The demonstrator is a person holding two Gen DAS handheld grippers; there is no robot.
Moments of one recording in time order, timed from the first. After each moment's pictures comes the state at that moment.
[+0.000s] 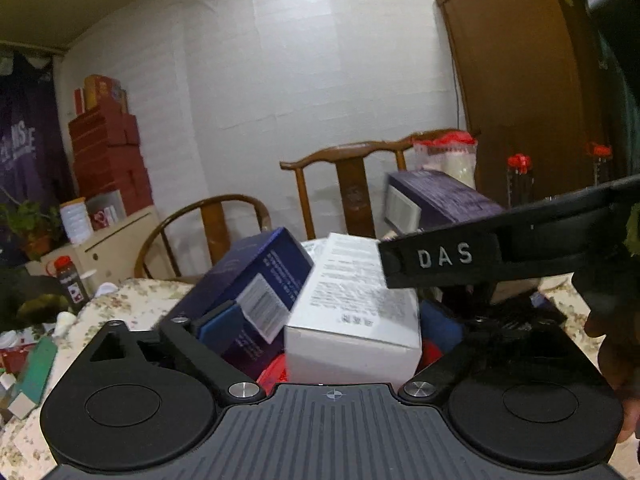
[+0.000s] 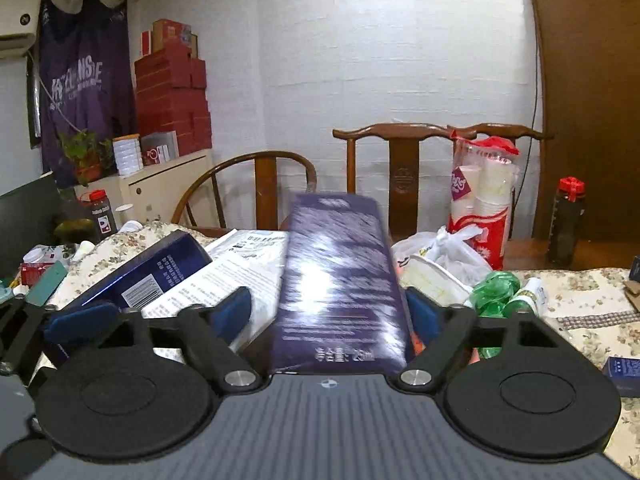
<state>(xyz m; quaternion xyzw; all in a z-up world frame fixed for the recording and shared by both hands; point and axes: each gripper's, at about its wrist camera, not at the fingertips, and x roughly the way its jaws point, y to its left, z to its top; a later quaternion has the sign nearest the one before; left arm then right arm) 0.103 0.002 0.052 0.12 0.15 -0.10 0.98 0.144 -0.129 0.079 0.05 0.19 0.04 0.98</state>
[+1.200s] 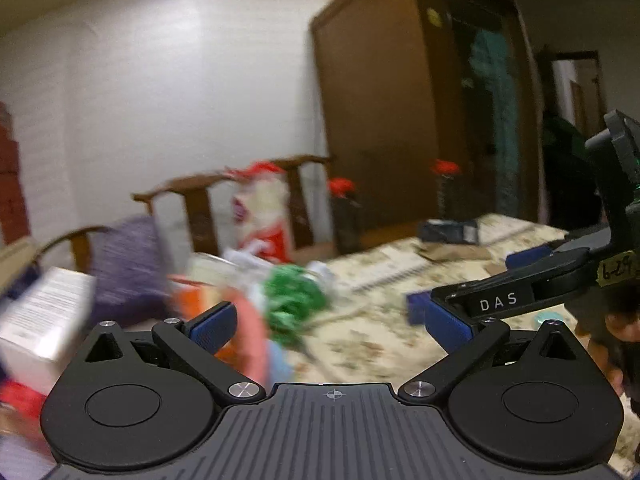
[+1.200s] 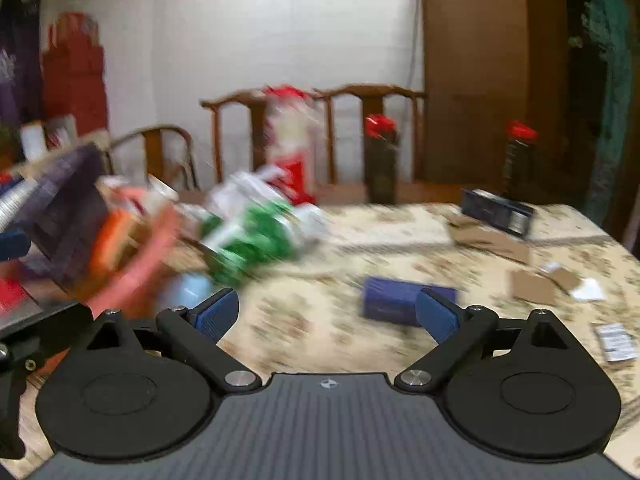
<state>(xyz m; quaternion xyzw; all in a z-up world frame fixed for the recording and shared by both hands) 0.049 -0.158 0.025 0.11 0.13 -0.29 0.94 0.030 -0.339 0.027 0.05 0.24 -0.10 0.96</state>
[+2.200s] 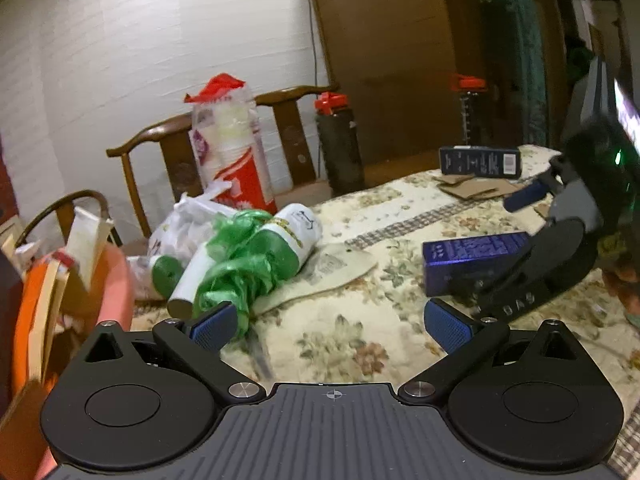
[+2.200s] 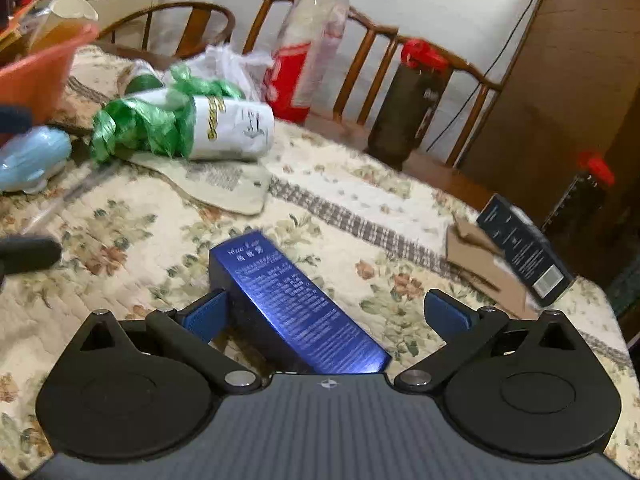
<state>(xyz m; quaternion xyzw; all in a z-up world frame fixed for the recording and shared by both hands) 0.163 -0.264 -0.047 0.16 0.21 -0.25 0.93 0.167 -0.438 -0.063 -0.15 0.34 -0.02 0.93</state>
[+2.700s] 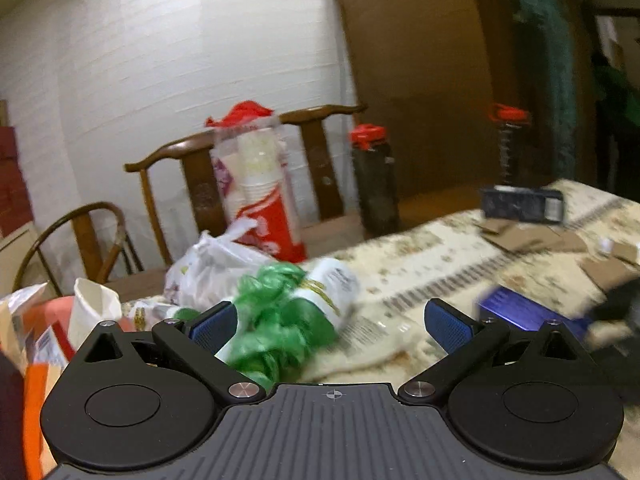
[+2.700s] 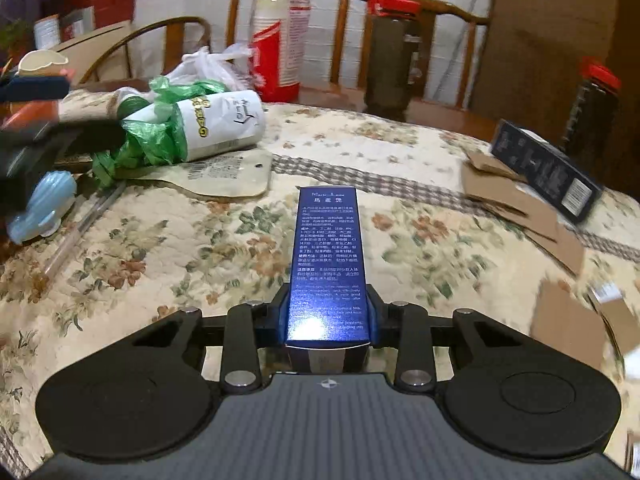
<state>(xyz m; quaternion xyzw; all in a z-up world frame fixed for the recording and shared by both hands) 0.222 -0.277 -0.019 0.14 0.18 -0.21 0.95 0.153 -0.453 -0.063 -0.02 0.37 -0.01 0.93</state>
